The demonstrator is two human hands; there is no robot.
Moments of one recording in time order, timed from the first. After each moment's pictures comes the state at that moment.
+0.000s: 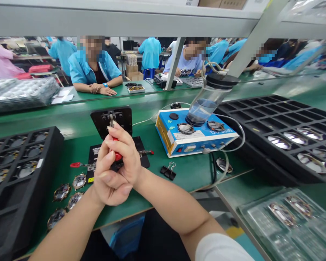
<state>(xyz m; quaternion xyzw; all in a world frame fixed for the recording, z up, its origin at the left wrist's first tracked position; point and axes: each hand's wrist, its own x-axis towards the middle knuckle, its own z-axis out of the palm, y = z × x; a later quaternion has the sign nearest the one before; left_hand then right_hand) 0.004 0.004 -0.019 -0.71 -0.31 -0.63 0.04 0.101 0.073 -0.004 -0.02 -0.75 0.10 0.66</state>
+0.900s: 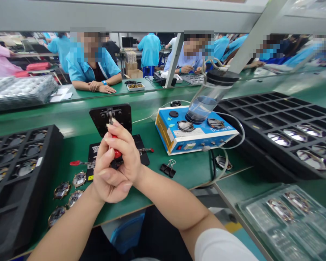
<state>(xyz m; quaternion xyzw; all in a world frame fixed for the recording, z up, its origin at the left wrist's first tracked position) 0.004 0.005 -0.019 -0.71 -0.30 -0.63 0.05 0.102 0.069 -0.003 -0.03 -0.75 0.12 0.65</state>
